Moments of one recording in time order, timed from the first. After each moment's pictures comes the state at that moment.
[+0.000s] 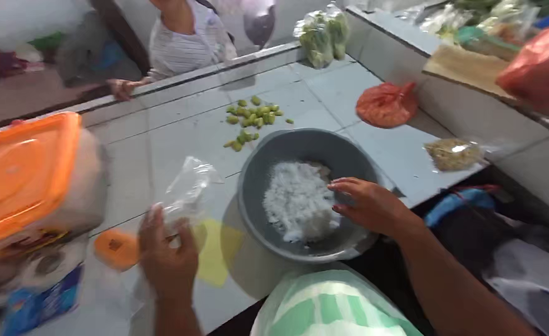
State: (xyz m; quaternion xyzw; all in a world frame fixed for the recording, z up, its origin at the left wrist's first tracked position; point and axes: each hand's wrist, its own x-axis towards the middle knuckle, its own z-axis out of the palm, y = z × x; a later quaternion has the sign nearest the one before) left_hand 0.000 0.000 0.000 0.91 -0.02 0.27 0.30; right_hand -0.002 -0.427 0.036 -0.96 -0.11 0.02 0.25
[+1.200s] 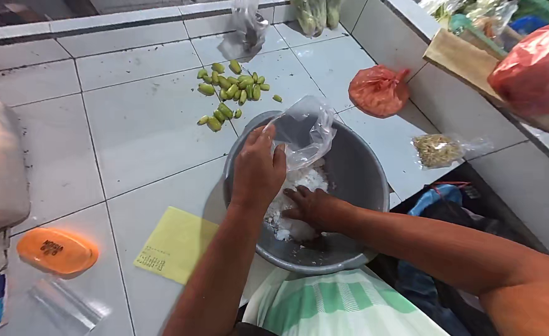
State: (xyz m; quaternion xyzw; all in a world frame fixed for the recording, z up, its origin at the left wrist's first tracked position) left_hand 0.129 -0.190 0.026 0.89 -0.19 0.11 0.39; right_hand 0.055 -0.369 -0.028 -0.90 -0.30 0.33 0.01
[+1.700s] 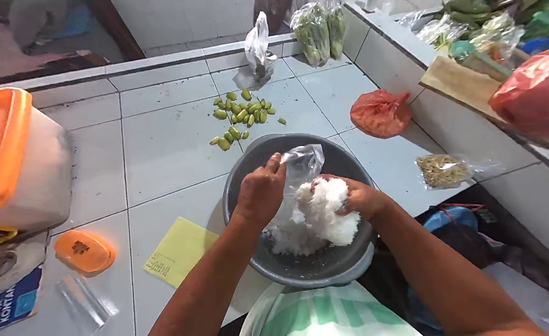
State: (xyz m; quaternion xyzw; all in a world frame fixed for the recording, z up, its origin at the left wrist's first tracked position) left_hand 0.118 -0.211 0.019 0.94 -0.29 0.13 0.15; right_hand 0.065 -0.463 0.024 -0.60 -0.16 0.27 0.73
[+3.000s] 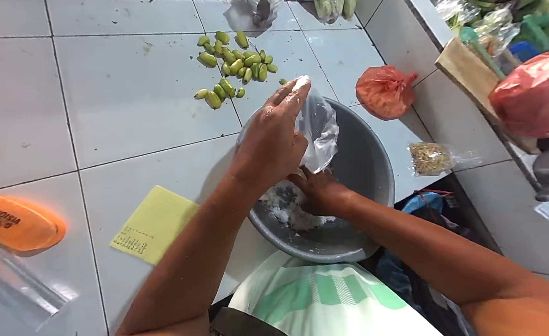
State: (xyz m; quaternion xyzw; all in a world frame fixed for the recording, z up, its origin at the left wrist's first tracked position) left_hand 0.146 -0.183 0.055 0.83 -0.30 0.07 0.47; right_hand 0.073 -0.376 -0.032 -0.96 -0.13 0.26 0.04
